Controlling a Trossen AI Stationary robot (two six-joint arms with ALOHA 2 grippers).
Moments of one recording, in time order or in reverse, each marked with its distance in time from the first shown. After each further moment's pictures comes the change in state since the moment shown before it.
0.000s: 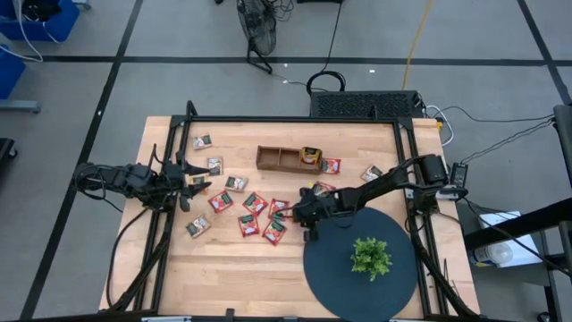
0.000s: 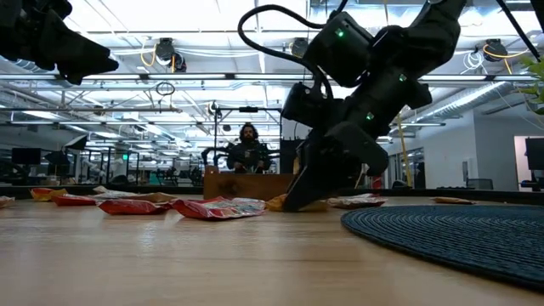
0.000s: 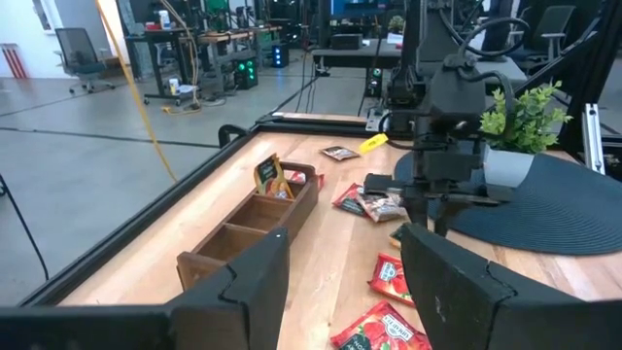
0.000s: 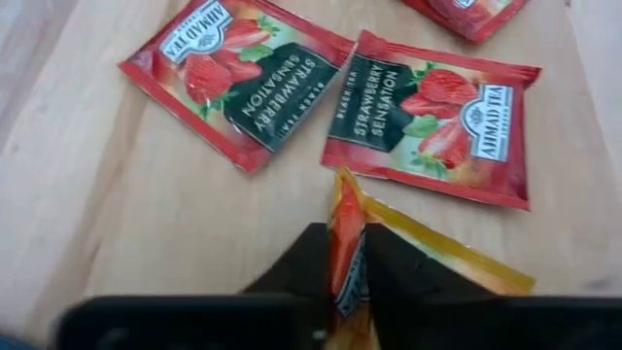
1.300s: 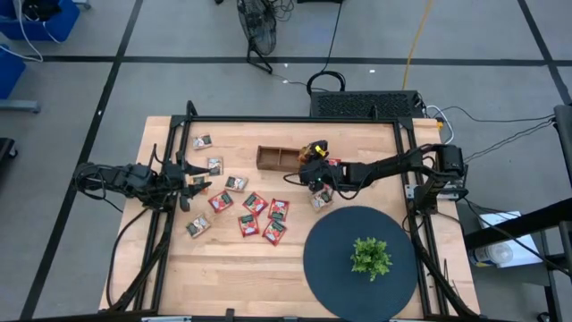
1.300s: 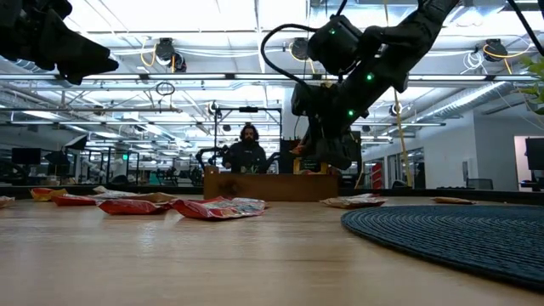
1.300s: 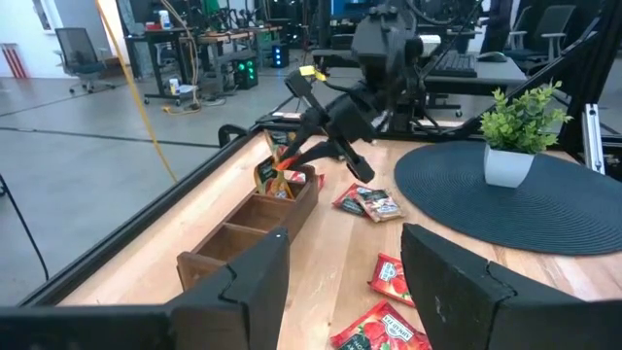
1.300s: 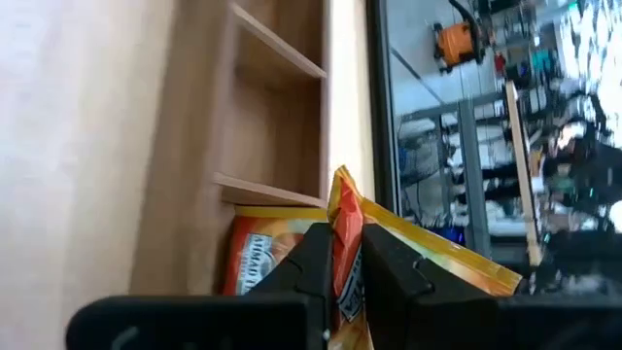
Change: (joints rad) left arm 0.000 0.000 0.000 0.000 0.000 0.000; right arm -0.236 -0.168 -0.003 0.028 0.630 -0.628
